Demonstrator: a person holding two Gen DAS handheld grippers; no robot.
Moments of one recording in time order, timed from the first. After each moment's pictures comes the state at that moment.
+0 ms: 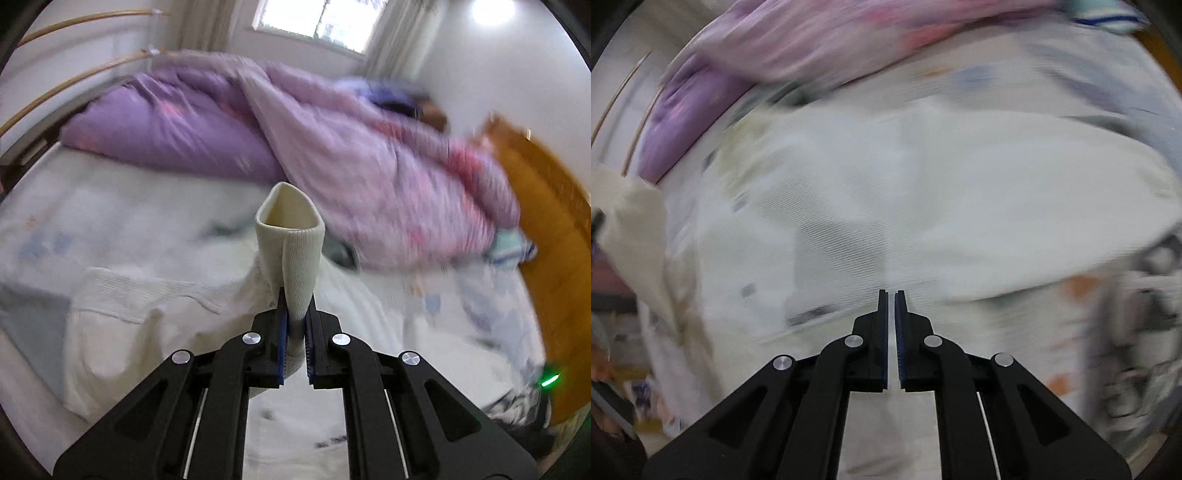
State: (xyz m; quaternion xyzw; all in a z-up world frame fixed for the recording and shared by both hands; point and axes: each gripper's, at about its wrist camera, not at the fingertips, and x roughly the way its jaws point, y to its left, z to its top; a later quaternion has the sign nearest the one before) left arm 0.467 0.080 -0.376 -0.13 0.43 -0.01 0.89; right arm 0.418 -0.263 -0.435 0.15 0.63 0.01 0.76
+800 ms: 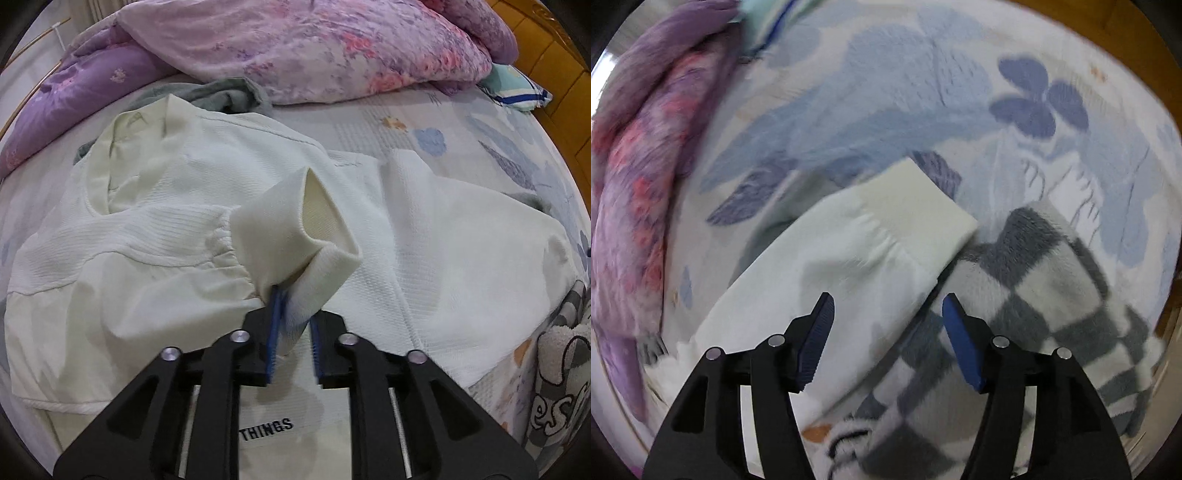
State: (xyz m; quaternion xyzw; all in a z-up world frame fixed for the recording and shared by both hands) left arm 0.491 -0.087 -0.532 0.02 0.56 -0.06 0.82; right arm 0.422 -0.604 -0.497 0.38 0.58 -0.26 0.67
